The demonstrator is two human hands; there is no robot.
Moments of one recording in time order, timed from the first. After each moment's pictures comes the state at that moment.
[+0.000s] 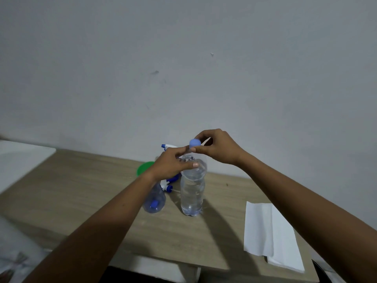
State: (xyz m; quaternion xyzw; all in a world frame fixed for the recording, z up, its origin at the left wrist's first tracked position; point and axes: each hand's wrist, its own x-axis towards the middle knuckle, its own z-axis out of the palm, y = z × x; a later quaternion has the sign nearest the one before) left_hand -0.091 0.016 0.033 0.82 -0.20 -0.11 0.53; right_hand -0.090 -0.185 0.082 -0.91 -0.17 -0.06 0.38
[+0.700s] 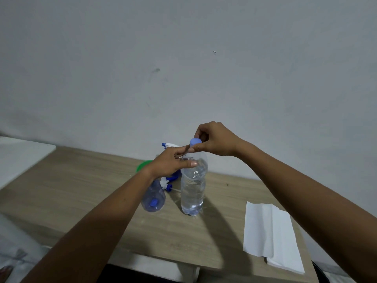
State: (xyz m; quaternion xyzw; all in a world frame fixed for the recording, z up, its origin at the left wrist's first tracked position) left_hand -0.078 0.023 0.026 0.80 -0.18 -0.17 0.54; right_hand -0.072 -0.182 0.099 -0.93 -0.21 -0.01 0.30
